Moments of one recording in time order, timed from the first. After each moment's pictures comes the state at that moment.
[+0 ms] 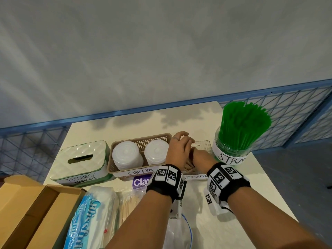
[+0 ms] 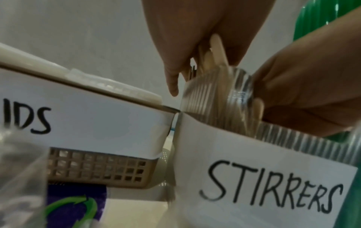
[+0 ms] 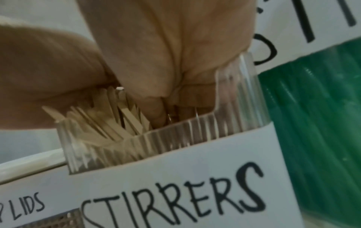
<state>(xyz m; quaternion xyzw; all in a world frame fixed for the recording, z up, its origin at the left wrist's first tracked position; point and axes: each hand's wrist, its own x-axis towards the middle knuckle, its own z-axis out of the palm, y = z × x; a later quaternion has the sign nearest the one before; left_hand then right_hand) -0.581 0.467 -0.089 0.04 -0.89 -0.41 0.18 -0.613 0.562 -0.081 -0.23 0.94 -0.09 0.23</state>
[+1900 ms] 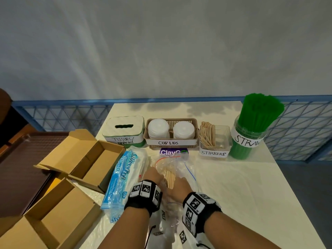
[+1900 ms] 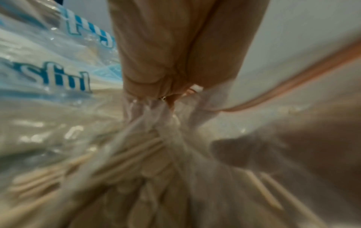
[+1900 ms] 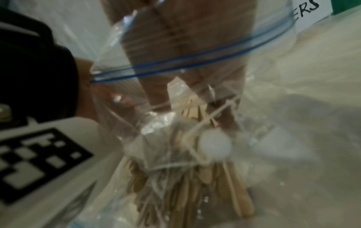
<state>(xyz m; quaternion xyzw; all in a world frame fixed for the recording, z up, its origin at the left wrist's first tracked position) -0.378 0.415 -0.108 0.43 -0.83 -0.30 -0.17 -0.409 0.513 -0.148 -0.18 0.89 -0.24 0.35</state>
